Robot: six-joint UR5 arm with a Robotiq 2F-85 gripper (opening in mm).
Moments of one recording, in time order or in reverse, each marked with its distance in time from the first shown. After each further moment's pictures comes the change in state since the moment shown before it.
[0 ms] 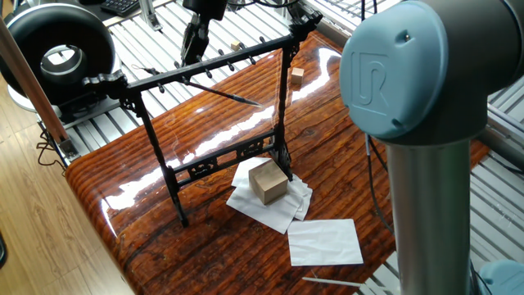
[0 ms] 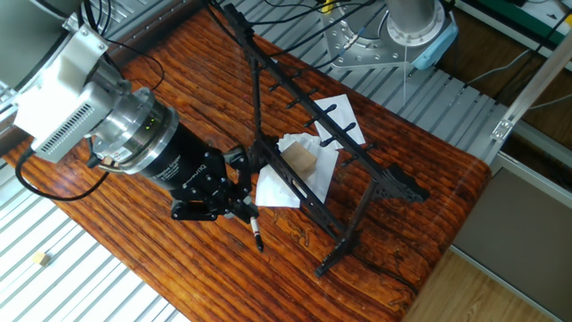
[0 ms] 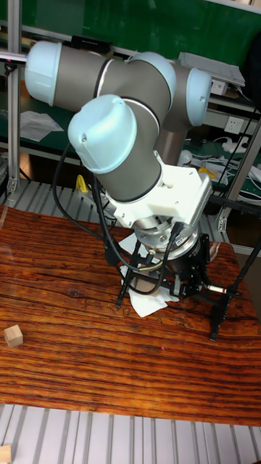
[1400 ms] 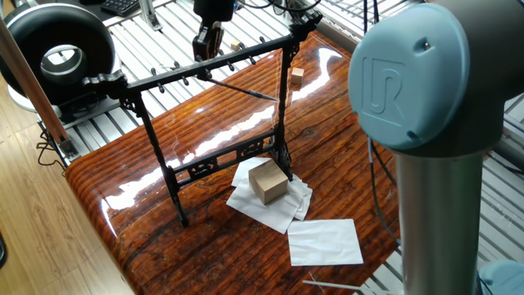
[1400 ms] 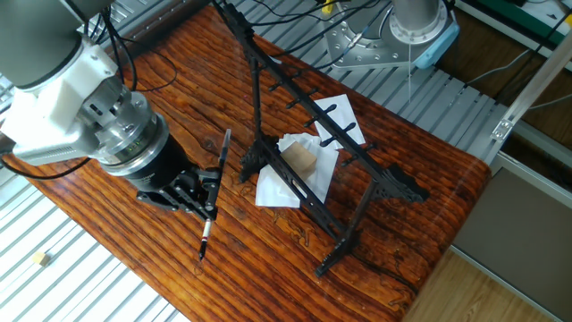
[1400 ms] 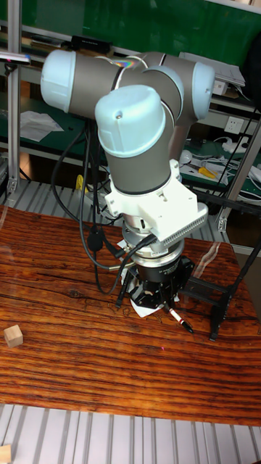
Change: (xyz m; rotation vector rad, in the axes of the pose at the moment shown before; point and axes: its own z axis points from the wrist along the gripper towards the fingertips) arm 0.045 -0.064 -0.012 0.284 0.117 0.445
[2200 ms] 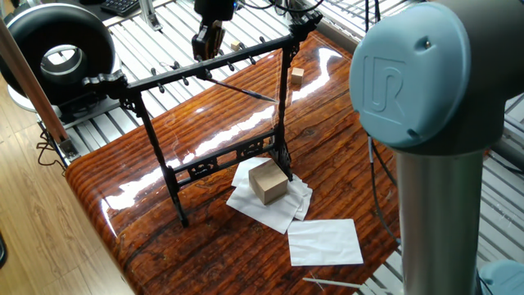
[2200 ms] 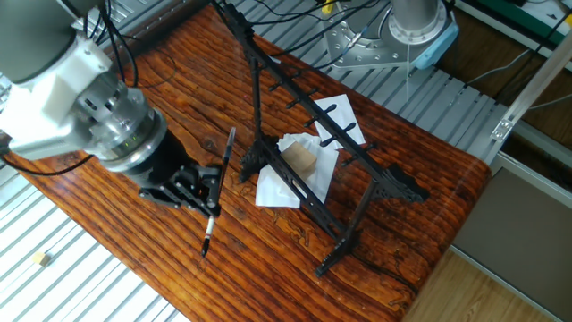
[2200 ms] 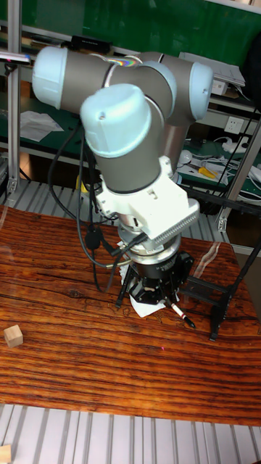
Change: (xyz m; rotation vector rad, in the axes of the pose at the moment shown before) arm 0.010 0.009 -0.007 -0.073 -0.009 -0.005
